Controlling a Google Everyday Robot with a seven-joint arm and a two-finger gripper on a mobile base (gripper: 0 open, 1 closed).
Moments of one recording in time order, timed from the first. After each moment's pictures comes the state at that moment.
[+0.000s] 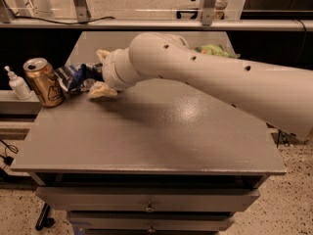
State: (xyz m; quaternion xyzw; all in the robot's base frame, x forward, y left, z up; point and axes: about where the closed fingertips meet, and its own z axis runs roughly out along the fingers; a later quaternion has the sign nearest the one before) arm 0.619 0.167 0.844 -0.68 0.56 0.07 0.46
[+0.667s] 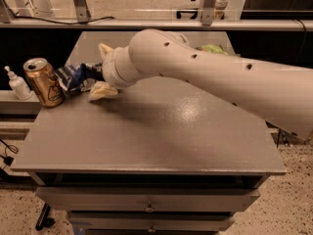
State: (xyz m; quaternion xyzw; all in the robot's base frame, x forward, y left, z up) arm 0.619 0.167 0.851 -0.68 0.56 0.07 0.46
